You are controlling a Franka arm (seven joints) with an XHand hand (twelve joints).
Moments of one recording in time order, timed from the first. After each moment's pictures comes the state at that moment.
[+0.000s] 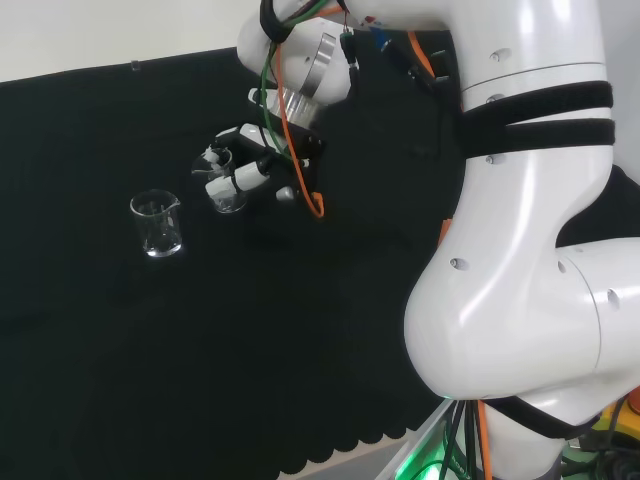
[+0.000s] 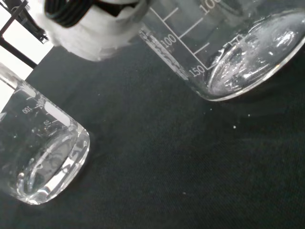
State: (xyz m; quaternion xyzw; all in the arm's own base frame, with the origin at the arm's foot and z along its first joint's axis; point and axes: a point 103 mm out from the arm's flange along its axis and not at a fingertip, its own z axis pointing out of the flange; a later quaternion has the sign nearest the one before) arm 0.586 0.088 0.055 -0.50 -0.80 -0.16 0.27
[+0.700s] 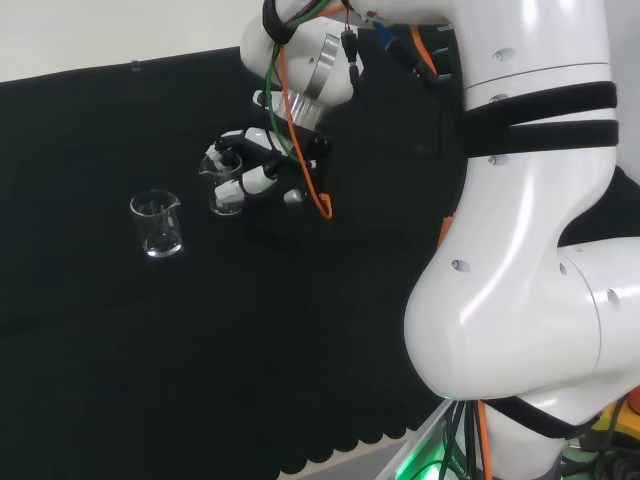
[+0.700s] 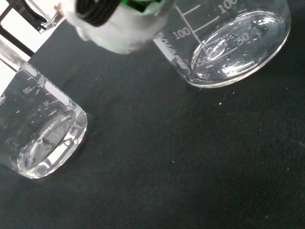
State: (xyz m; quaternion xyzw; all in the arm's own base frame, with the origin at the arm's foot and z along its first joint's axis) arm 0.575 0.079 0.058 -0.50 -0.81 -0.15 0.26
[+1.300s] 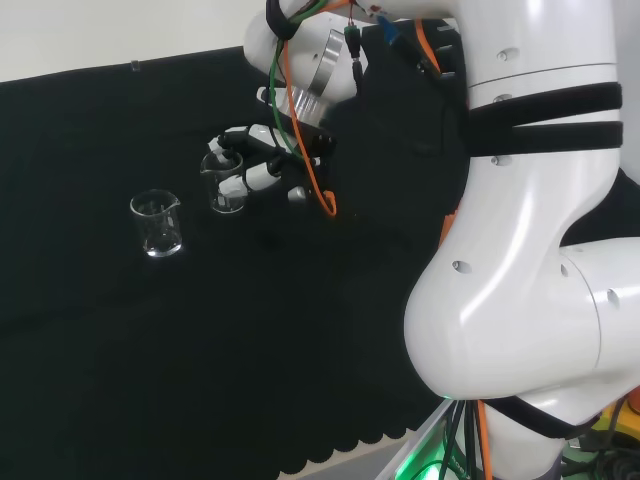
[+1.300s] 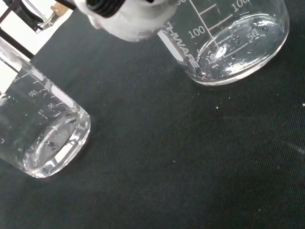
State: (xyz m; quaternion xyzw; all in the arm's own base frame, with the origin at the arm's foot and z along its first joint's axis) arm 0.570 0.074 0.066 -0.51 -0.81 -0.15 0.26
